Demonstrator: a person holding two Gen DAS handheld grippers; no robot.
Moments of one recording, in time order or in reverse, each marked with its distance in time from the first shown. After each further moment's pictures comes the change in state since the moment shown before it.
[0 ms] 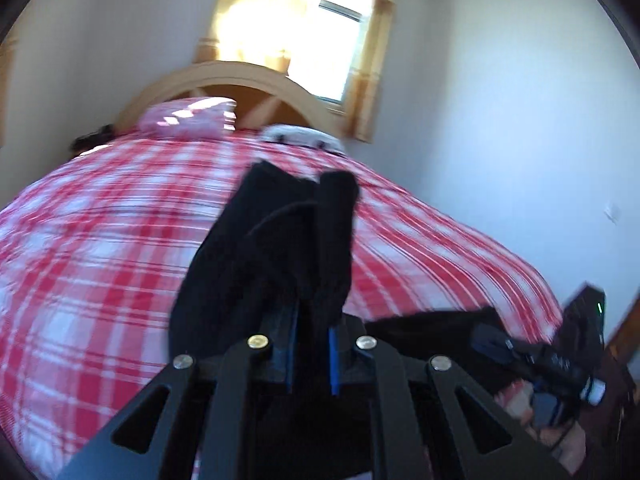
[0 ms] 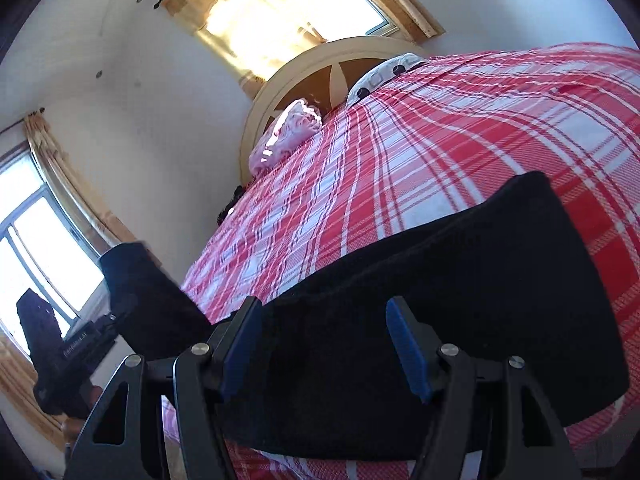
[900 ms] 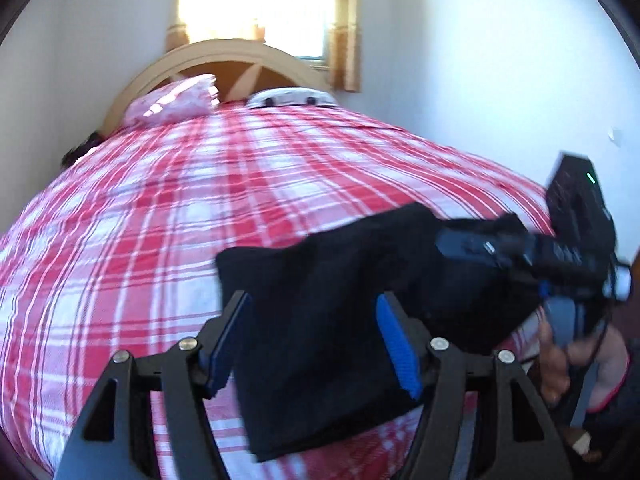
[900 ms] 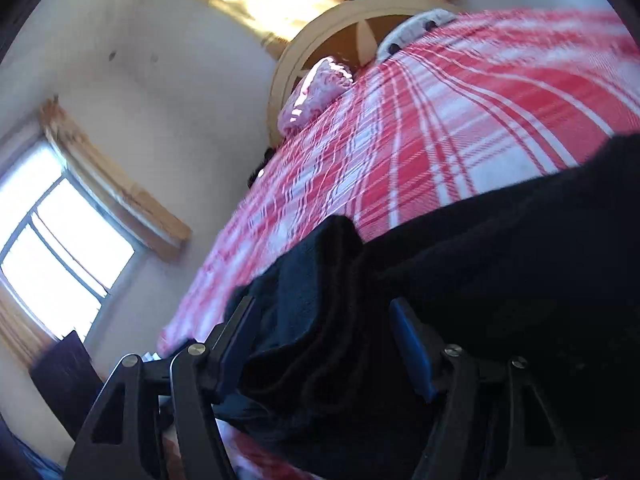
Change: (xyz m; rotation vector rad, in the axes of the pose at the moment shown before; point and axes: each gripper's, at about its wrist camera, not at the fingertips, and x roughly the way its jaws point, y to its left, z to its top) left arm 0.006 0.023 -0.033 0.099 0.129 0.111; right arm 0.063 0.018 -0.004 -0.044 0.169 0.112
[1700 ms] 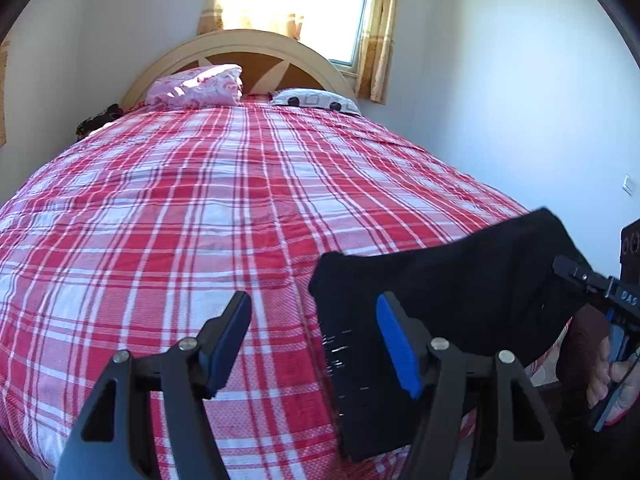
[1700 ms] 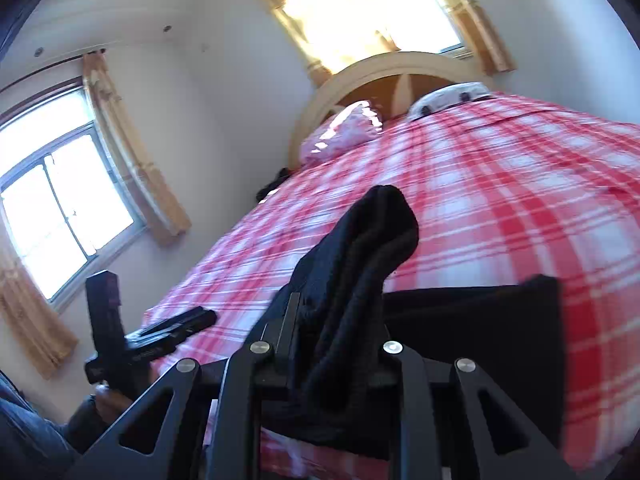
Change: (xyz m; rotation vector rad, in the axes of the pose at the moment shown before) left arm 0.003 0.011 0.016 -0.111 -0.004 -0.010; right arm -0.099 0.012 0.016 -0.218 -0.128 -0.076
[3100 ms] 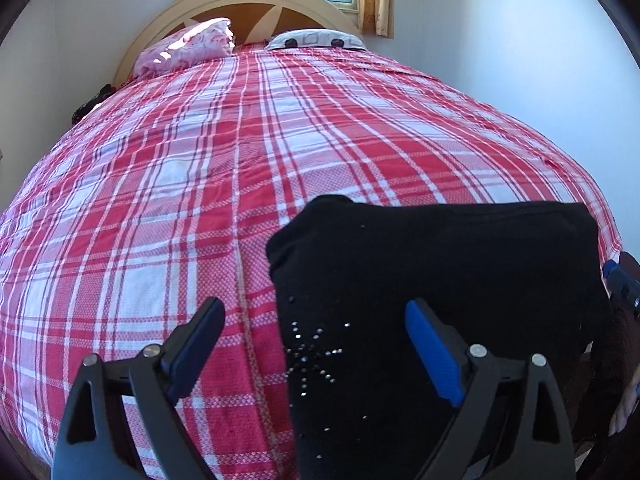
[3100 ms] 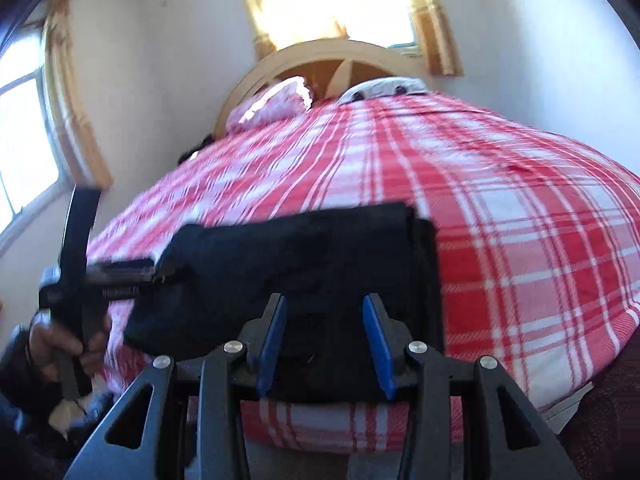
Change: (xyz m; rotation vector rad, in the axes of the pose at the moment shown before) left arm 0.068 -0.057 -0.005 0.064 0.220 0.139; right arm -0.027 -0.026 -0.039 -0.084 0.060 -0.304
